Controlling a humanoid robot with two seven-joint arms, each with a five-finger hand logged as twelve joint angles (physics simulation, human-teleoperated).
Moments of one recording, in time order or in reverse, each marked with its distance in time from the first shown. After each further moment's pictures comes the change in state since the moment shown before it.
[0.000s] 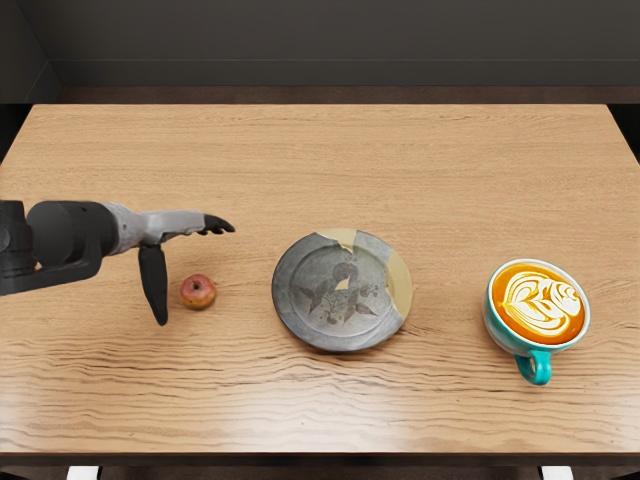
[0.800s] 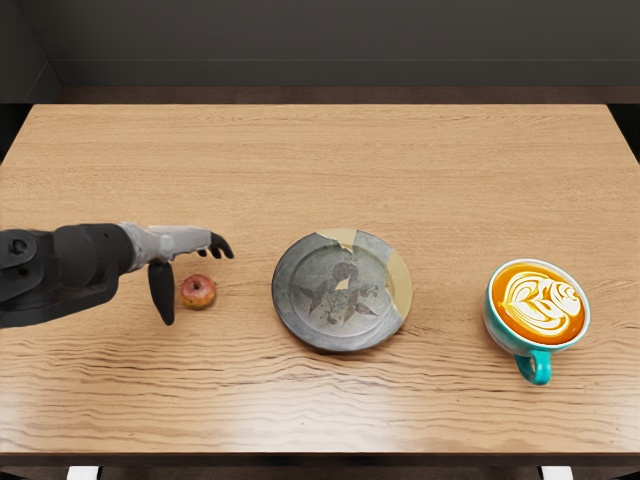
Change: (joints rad) left arm 0.018 -0.054 0.086 0.011 0.171 0.039 0.000; right arm 0.000 0.000 0.000 0.000 0.000 0.000 0.000
